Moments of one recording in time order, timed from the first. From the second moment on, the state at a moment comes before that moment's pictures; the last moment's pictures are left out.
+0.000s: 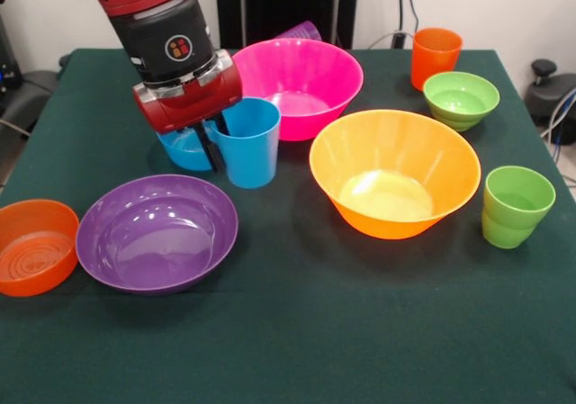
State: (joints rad) arm -1.06 -0.40 0.95 1.59 -0.75 0.80 -1.74
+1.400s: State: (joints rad) arm -1.05 -0.43 0.87 1.64 -0.78 0.80 -1.74
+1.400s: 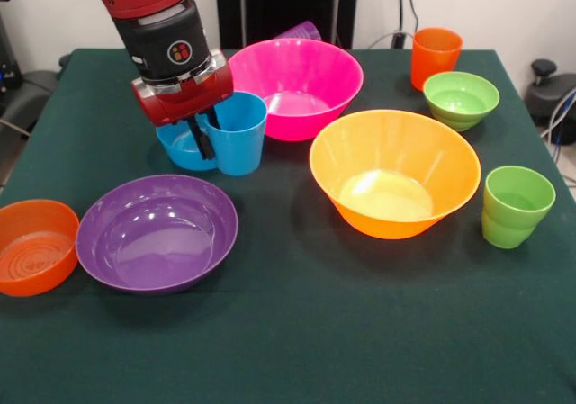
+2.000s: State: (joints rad) arm -1.04 -0.42 0.85 1.64 -0.81 0.80 -1.74
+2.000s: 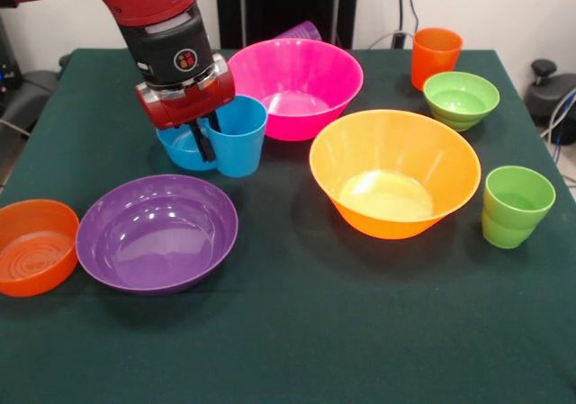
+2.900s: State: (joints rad) arm -1.00 -0.40 0.84 1.64 -0.81 0.71 -1.74
